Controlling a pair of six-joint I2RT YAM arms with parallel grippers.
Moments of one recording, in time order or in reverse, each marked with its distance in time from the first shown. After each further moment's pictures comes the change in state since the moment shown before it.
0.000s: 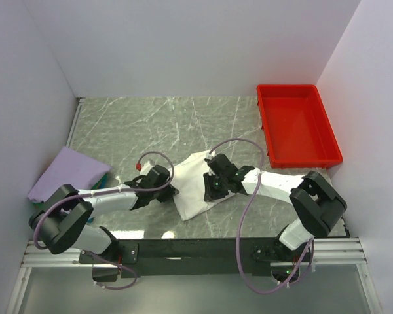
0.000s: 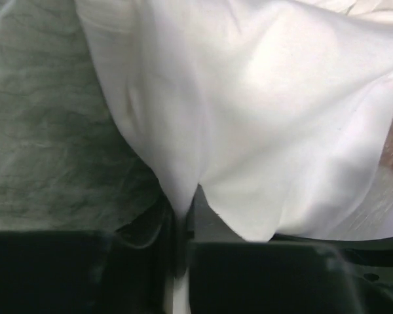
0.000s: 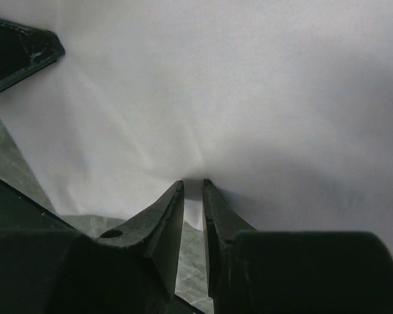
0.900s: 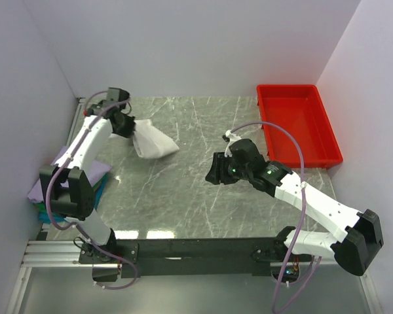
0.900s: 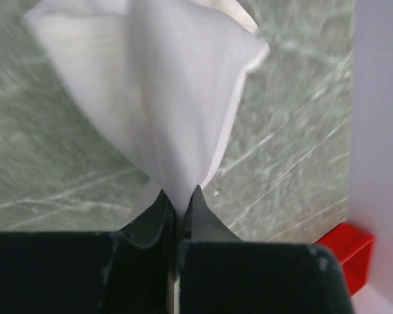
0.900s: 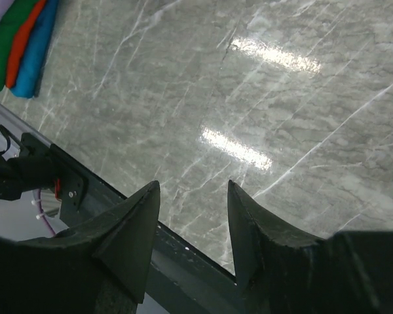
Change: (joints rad) left arm 0.558 0.265 0.986 -0.854 -0.071 -0.051; right arm -0.051 -0.401 0.121 -0.188 0.036 0.039
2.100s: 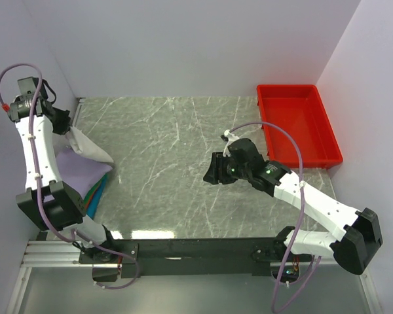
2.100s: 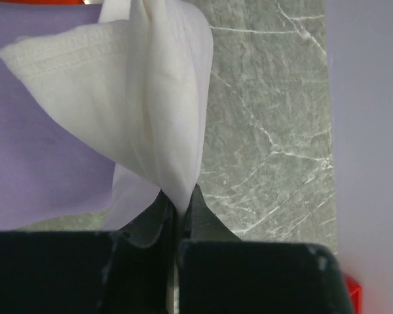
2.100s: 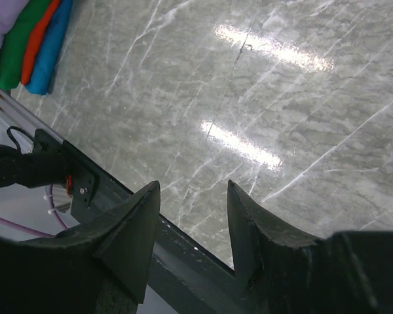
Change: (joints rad) left arm 0.550 -0.074 0.261 -0.229 0.120 0.429; right arm 0.000 0.010 0.000 0.023 -0.040 0.014
